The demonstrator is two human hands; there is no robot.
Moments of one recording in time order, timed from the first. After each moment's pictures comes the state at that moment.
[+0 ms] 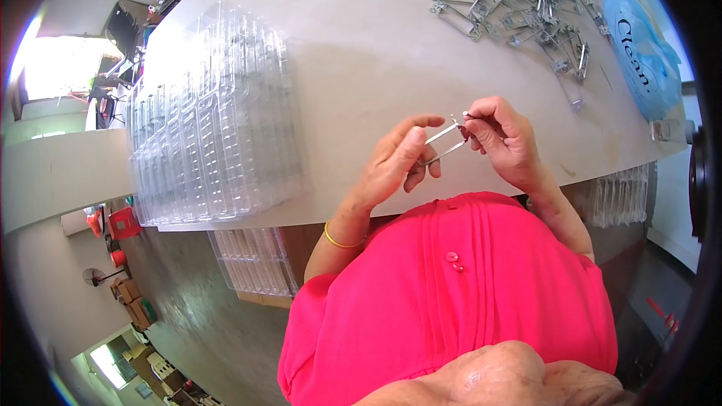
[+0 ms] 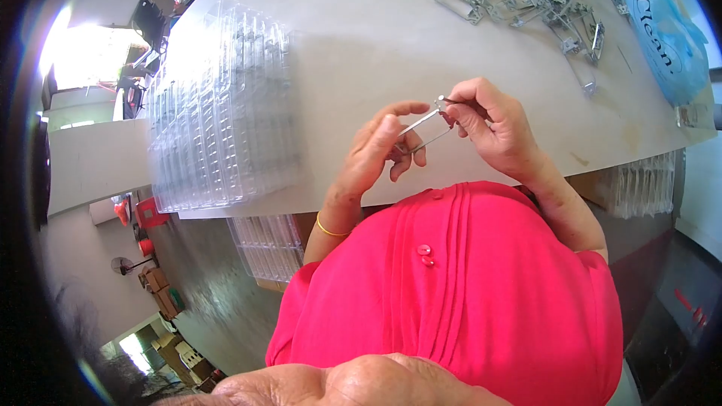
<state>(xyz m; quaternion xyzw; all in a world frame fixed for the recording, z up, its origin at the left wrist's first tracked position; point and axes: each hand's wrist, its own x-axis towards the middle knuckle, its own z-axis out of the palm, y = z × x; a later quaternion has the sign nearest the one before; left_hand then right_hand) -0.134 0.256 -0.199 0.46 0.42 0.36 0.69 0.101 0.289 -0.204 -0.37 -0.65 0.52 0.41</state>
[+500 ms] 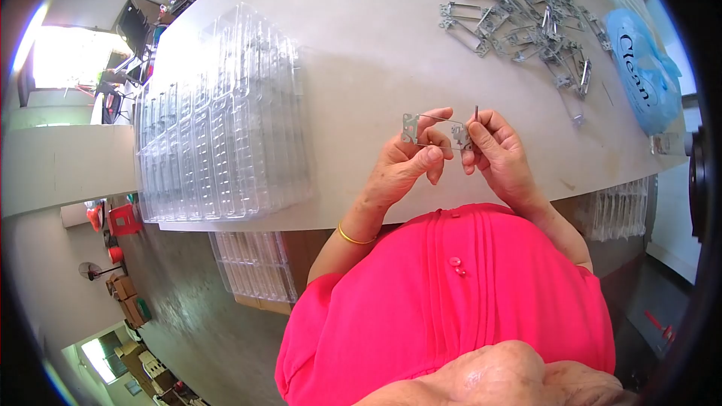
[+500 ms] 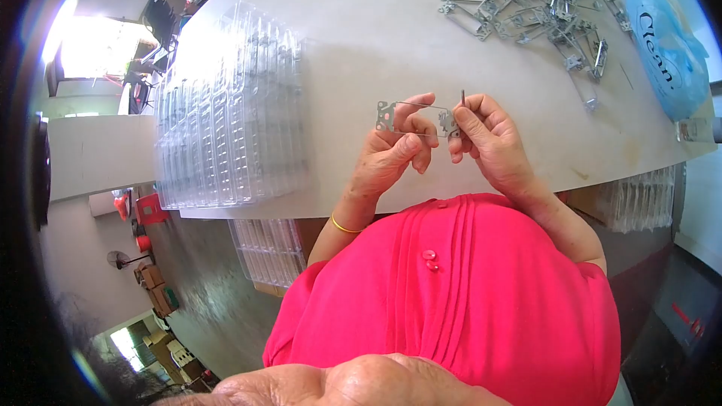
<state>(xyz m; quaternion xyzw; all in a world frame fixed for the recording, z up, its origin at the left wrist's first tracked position) -0.126 0.265 -0.226 0.40 0.27 0.47 0.74 0.083 0.283 -0.213 -0.36 -0.34 0.75 0.44</state>
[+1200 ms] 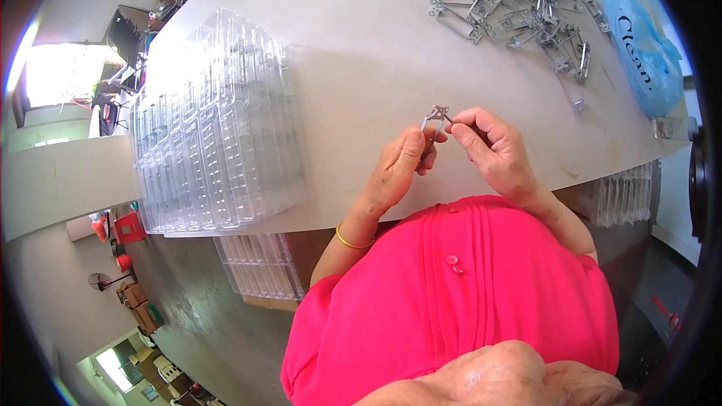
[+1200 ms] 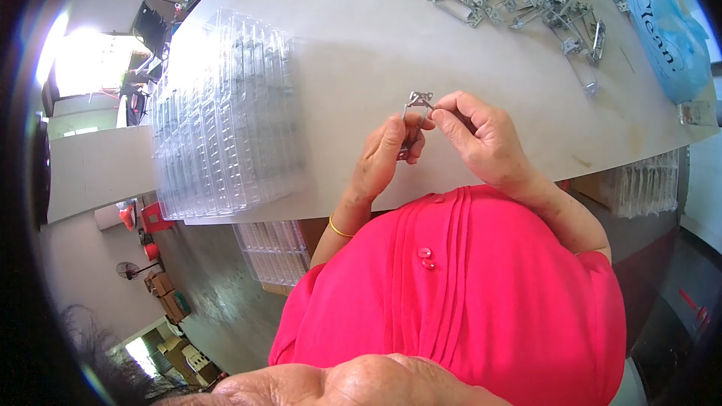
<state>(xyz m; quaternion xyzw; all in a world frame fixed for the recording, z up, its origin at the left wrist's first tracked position) -0.120 0.257 -0.223 0.48 0.43 0.39 0.66 0.083 0.282 -0.195 -0.45 -0.59 0.56 0.36</state>
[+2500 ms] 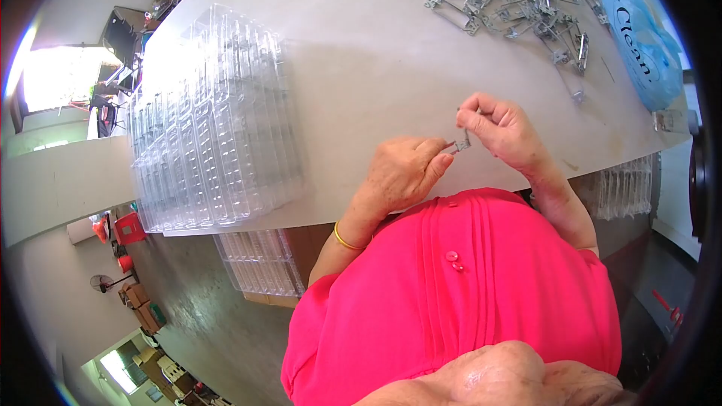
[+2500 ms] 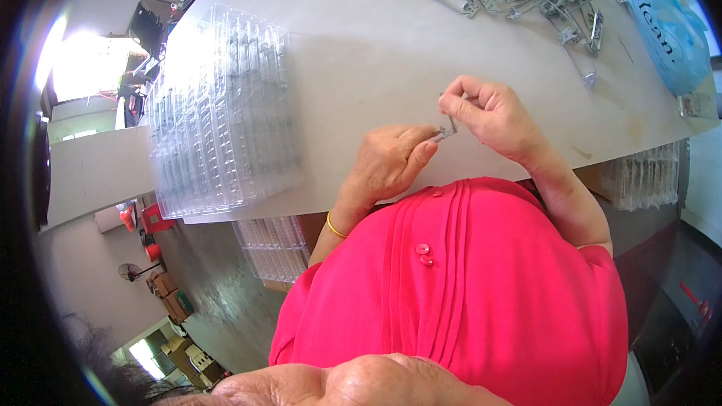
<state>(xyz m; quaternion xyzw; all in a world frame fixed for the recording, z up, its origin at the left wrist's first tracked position) -0.115 0.251 -0.221 0.79 0.45 0.30 0.29 0.106 0.304 -0.205 -0.41 -0.56 0.66 0.28</state>
